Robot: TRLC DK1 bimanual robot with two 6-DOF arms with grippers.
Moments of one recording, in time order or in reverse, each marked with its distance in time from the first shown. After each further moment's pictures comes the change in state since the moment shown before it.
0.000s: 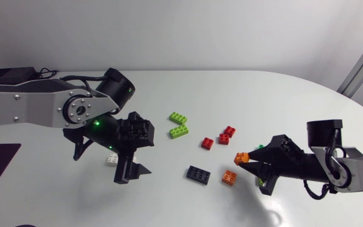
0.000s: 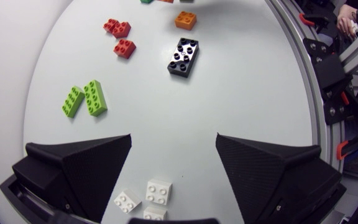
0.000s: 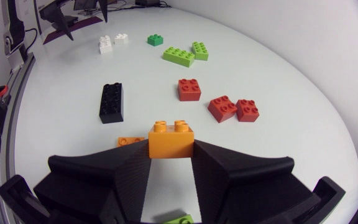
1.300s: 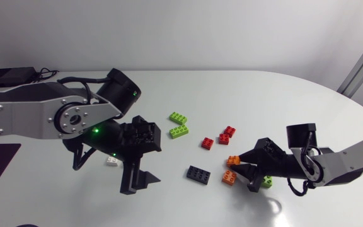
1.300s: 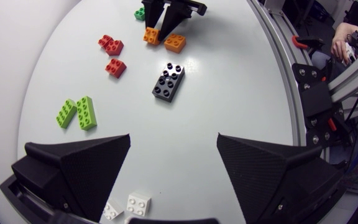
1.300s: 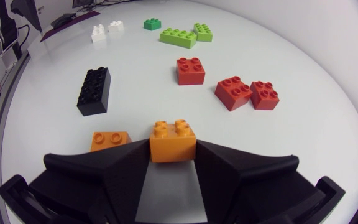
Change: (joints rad) left arm -0.089 -0.070 -0.029 0.008 0.027 -0.145; right arm 0.042 0.301 0.056 0.201 0.018 0.037
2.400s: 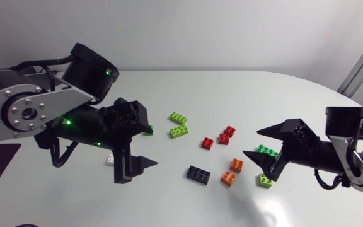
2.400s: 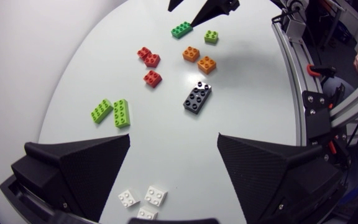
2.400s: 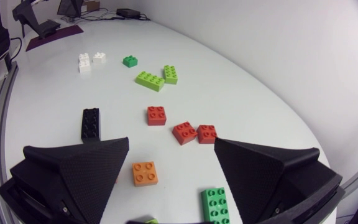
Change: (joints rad) left arm 0.021 -0.171 -0.005 0.023 -0.061 -0.138; right arm -0.046 -0.531 -0.018 -0.268 0.076 0.021
